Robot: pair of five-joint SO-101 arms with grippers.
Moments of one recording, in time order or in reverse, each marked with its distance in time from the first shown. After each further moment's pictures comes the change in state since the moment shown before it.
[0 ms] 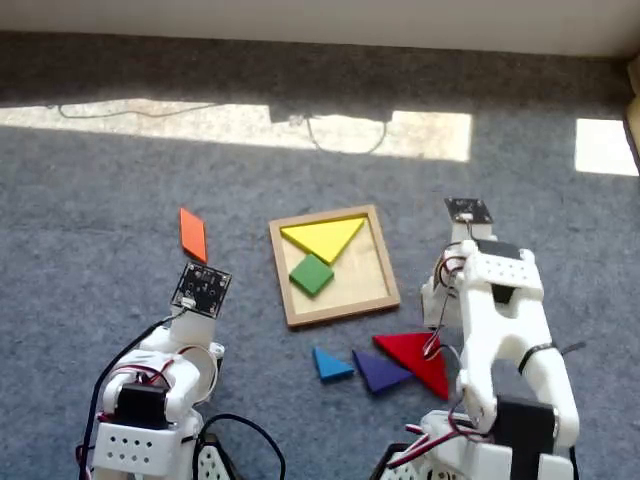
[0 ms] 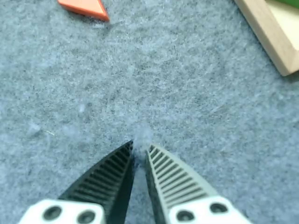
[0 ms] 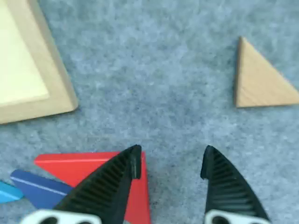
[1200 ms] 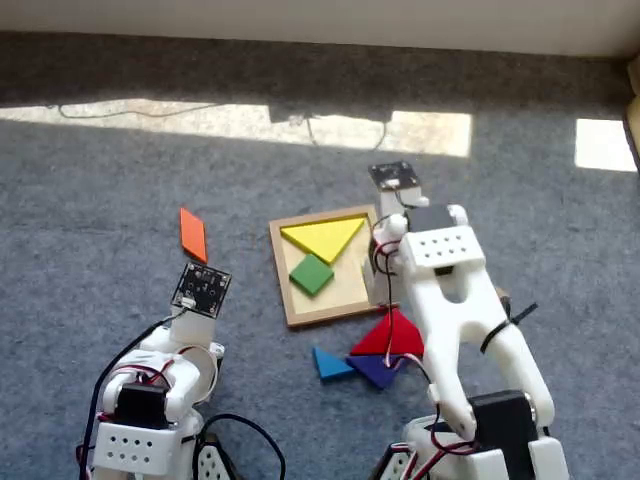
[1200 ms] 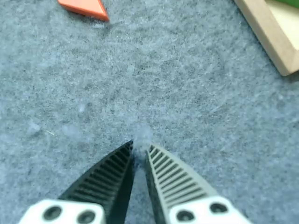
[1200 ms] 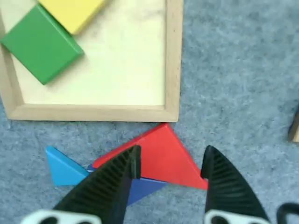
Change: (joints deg) left arm 0.0 0.0 0.0 0.0 0.0; right arm -21.1 2.5 -12.7 9.4 -9.1
